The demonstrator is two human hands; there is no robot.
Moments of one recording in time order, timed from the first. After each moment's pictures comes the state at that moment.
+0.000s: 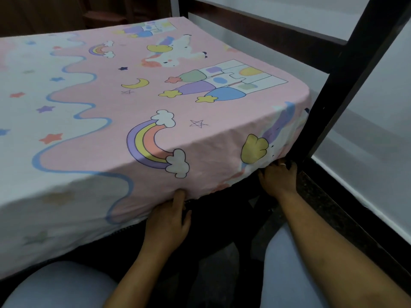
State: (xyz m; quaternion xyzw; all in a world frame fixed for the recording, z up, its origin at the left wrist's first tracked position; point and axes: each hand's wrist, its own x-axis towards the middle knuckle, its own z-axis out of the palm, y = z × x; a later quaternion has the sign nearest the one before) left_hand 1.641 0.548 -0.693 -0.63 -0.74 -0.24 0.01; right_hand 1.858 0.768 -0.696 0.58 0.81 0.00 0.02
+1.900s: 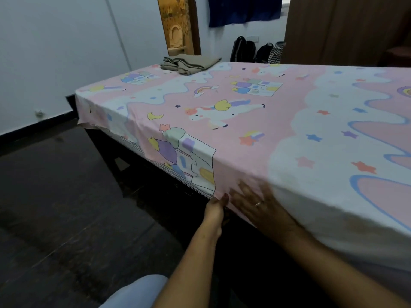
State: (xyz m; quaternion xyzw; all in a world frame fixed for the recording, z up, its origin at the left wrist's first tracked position) left_hand 1.460 0.323 -0.658 0.18 -0.60 -0.77 -0.14; right_hand 1.487 0.478 -0.665 -0.28 0.79 0.36 -0.41
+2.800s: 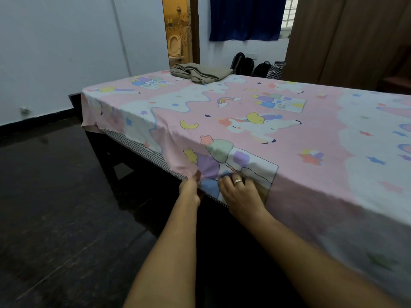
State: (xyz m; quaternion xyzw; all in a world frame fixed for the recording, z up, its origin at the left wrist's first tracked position) left_hand 1.307 0.147 -0.648 0.25 -0.49 -0.83 -0.06; right_hand 1.400 0.277 -0.601 -0.14 0.93 0.28 -0.17
